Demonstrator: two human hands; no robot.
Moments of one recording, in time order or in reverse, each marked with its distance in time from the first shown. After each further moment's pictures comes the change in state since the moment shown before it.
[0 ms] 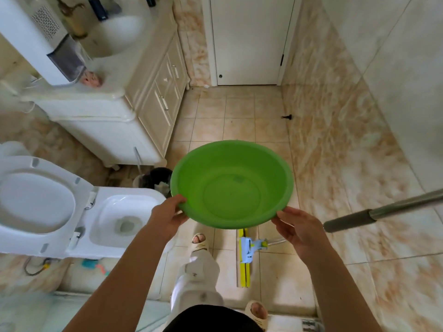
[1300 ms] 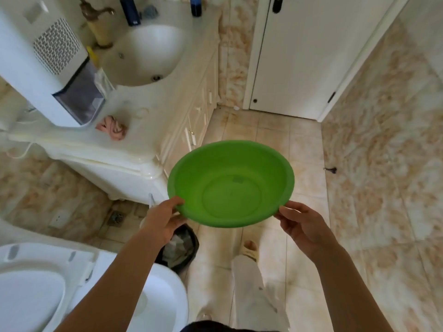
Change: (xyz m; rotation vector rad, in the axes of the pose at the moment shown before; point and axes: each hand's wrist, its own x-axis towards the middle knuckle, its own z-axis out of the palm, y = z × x) left_hand 0.320 0.328 0.036 -0.135 0.026 -0.056; right_hand 0.299 -0.165 0.379 -0.043 -0.259 -0.005
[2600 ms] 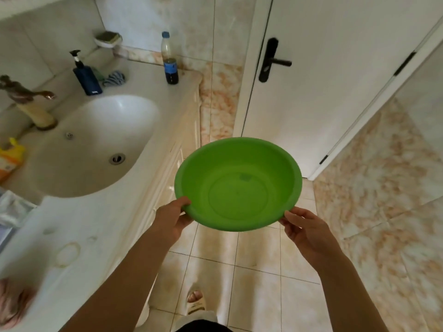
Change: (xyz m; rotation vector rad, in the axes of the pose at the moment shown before) left_hand 0.242 0.244 0.320 -0.021 -0.113 0.079; right_hand 0.332 -0.281 0.096 0.001 0.051 -0.130
